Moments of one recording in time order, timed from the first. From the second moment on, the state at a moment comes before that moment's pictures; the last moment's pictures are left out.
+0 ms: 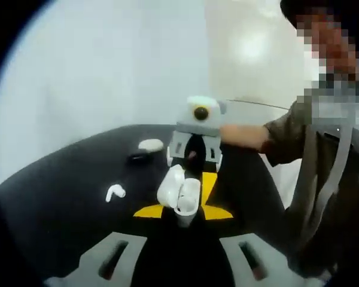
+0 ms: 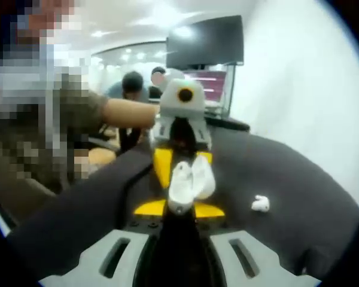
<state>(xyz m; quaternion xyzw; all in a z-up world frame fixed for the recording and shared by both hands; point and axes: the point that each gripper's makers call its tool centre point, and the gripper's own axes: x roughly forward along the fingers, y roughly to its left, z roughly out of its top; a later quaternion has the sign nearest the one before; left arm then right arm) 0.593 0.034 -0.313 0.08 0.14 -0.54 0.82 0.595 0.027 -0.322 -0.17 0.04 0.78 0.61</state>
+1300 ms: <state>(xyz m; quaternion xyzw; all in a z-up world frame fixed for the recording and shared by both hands) 0.597 0.036 -0.310 0.09 0.08 -0.54 0.83 0.700 0.022 -0.296 -0.16 0.09 0.58 0.79</state>
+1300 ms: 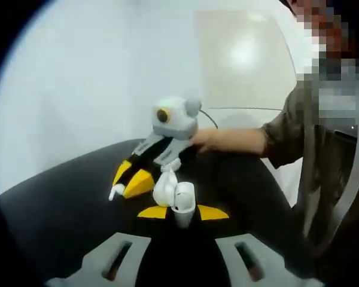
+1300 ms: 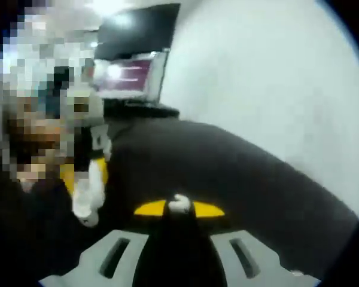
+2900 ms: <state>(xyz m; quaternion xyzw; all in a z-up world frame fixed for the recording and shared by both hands) 0.600 0.037 -0.312 0.08 0.09 -0.53 0.84 0.655 -0.021 -0.311 -0.18 0.20 0.59 0.76</state>
